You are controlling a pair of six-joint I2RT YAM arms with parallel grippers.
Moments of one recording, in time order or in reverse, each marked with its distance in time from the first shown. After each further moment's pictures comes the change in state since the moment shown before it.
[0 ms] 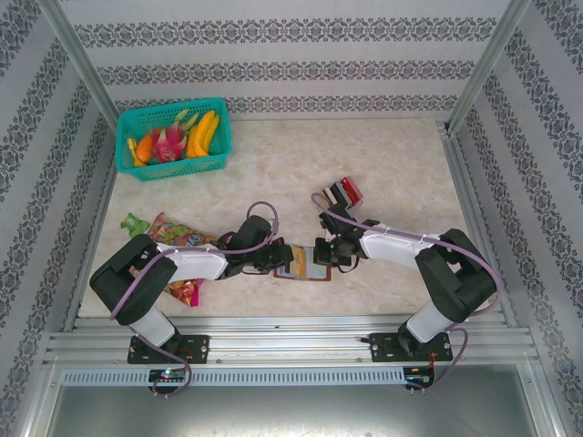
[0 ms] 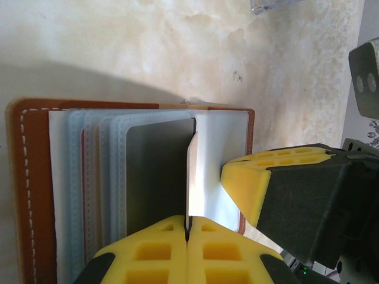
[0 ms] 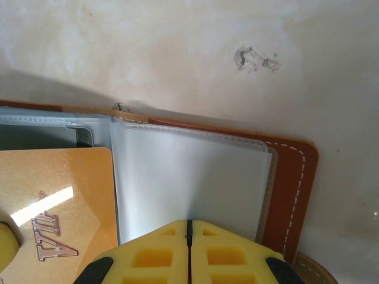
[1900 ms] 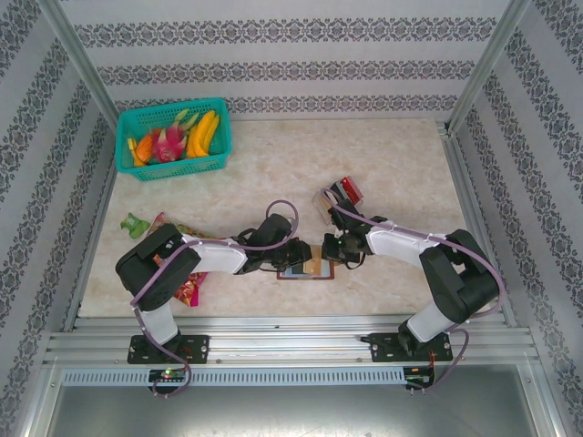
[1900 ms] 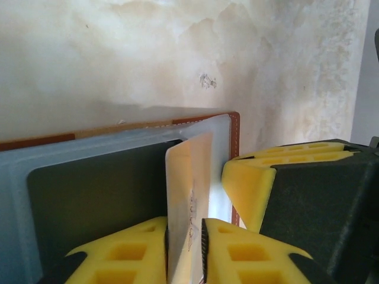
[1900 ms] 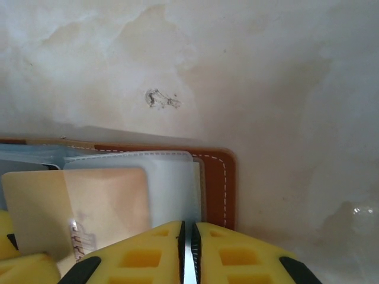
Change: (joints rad) left arm -0.078 0.145 0.153 -0.022 -0.055 0.005; right arm -0.065 -0.014 -0.002 -0.037 0.041 -0.014
